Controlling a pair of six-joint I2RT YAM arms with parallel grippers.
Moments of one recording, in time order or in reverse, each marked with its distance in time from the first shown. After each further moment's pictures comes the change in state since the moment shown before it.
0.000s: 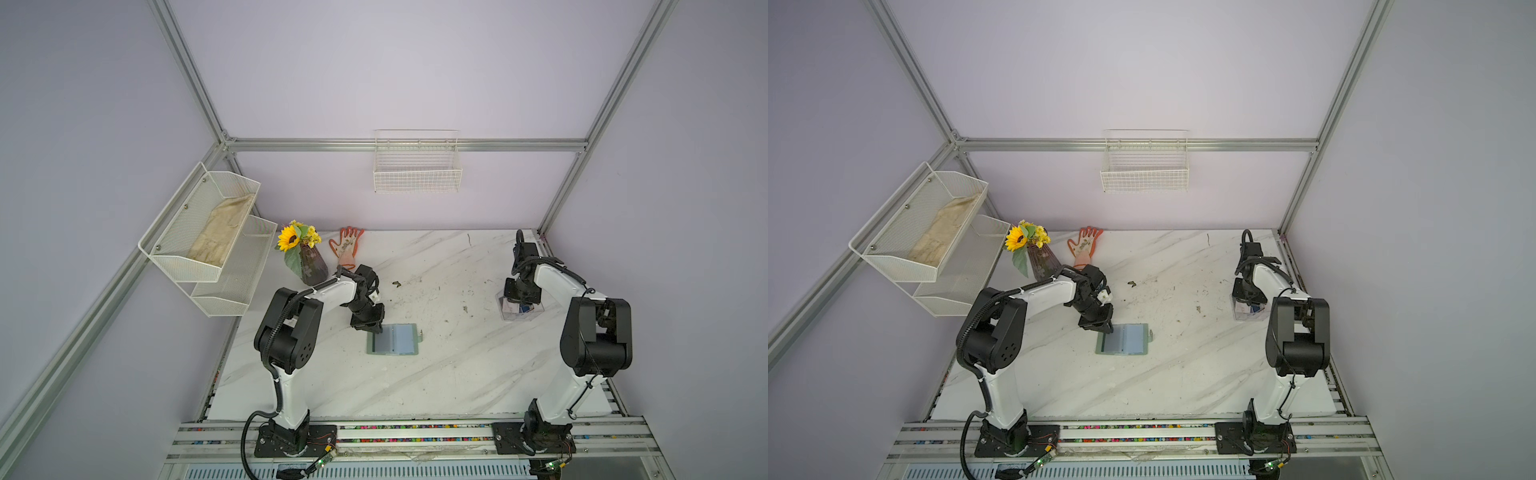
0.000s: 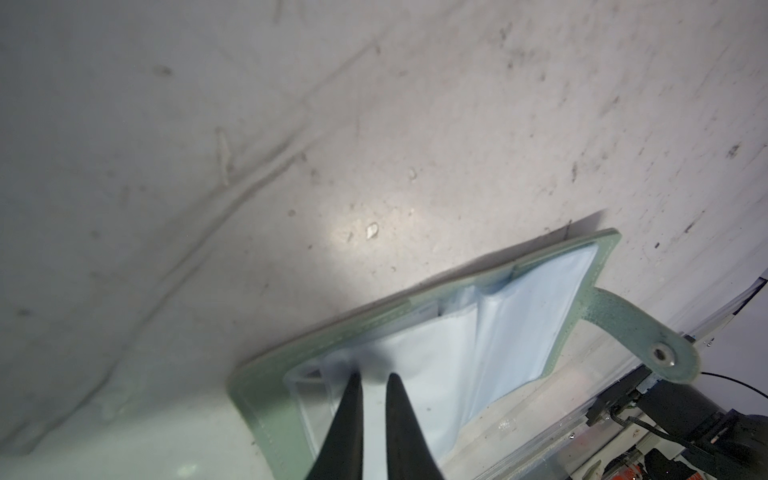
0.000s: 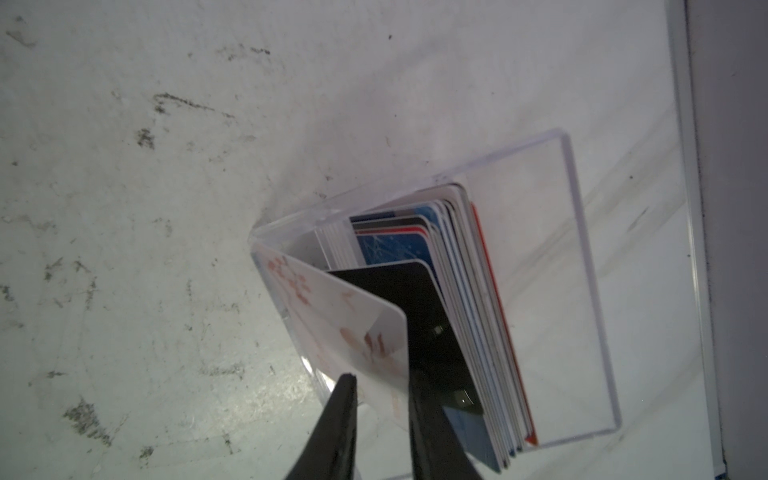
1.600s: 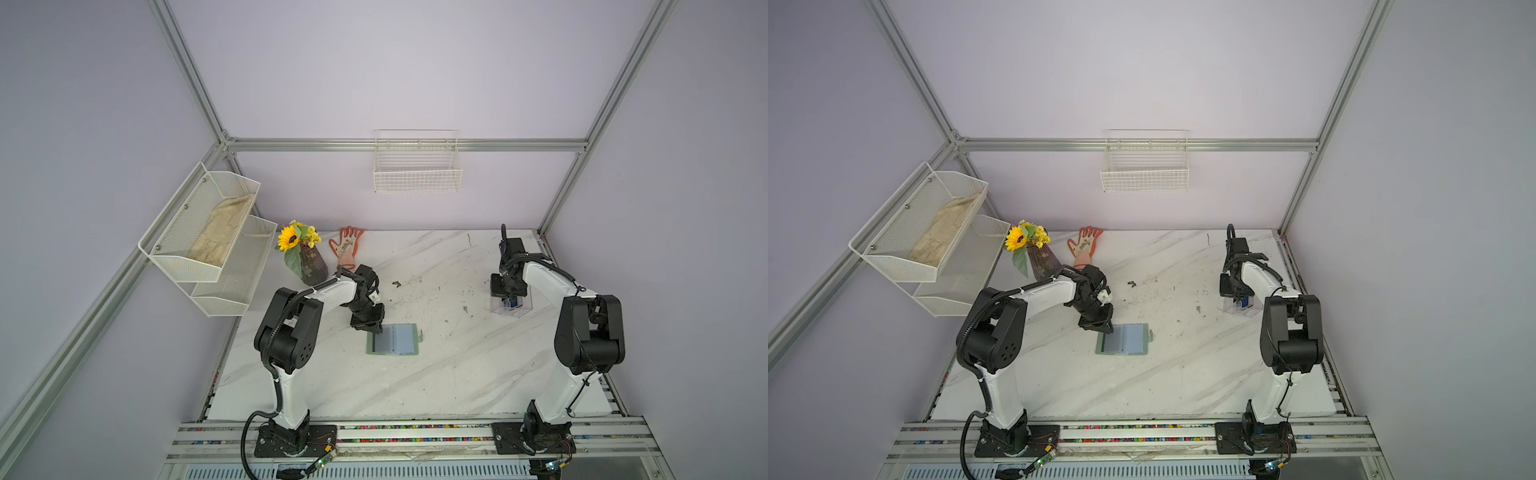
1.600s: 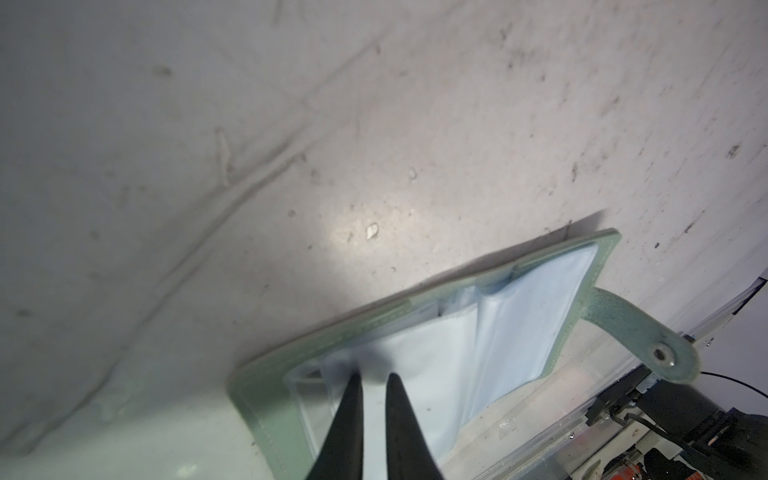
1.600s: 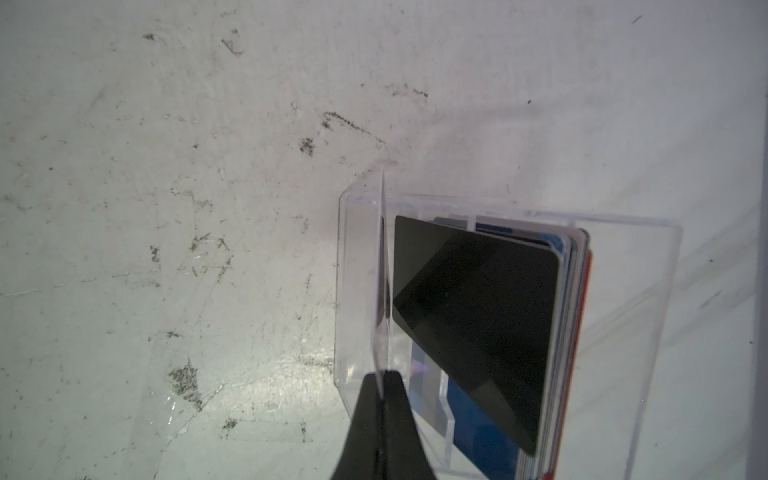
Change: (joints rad) left arm 0.000 0.001 0.000 0.000 0.001 0.000; right arm 0.100 0.022 0.048 0.032 -0.057 -0.077
